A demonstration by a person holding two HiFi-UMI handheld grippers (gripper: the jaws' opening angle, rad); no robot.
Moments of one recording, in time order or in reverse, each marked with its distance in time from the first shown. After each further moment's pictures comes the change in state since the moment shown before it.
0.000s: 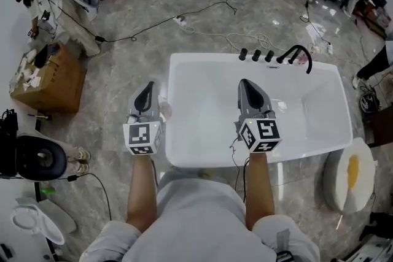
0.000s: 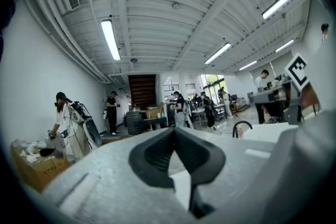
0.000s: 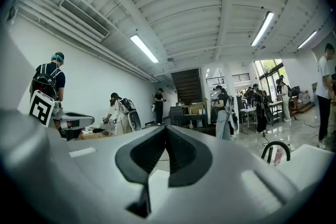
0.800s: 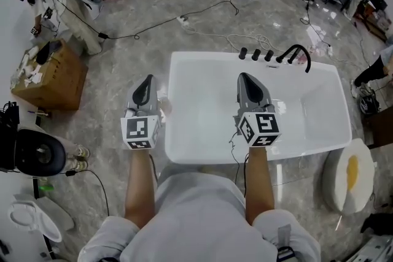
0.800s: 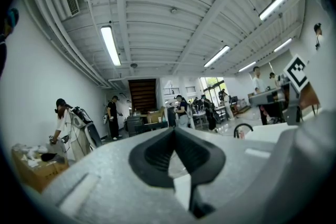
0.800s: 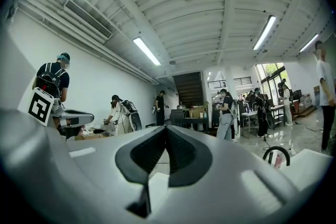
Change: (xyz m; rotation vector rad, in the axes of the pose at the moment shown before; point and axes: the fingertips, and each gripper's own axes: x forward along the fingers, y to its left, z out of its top) left arm -0.016 -0.004 0.021 0.024 -0.046 0.013; right arm -0.011 0.005 0.014 -0.027 -0.031 0.014
